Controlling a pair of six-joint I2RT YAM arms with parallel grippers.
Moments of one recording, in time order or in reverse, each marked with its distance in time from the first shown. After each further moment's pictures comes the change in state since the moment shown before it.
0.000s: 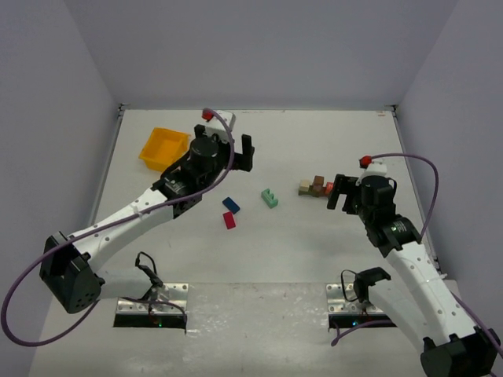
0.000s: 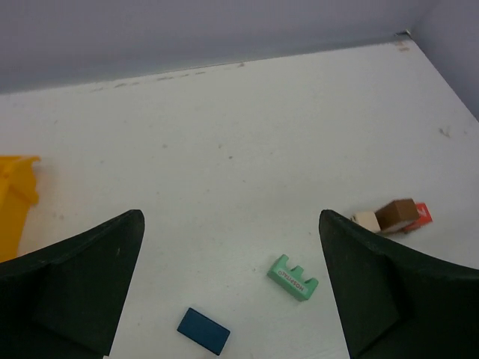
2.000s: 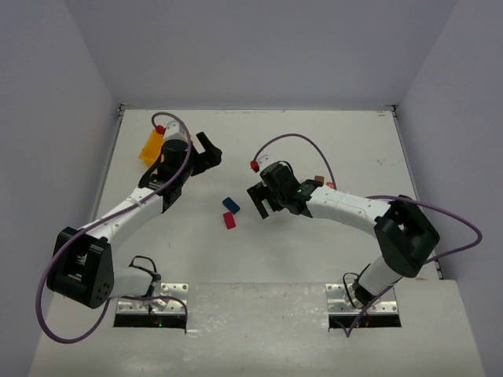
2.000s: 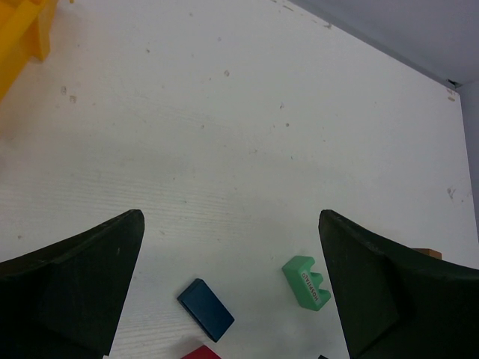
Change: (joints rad) left arm 0.366 0.029 -0.236 0.066 0.170 -0.484; right arm 0.537 0.860 0.358 0.178 0.042 -0.175
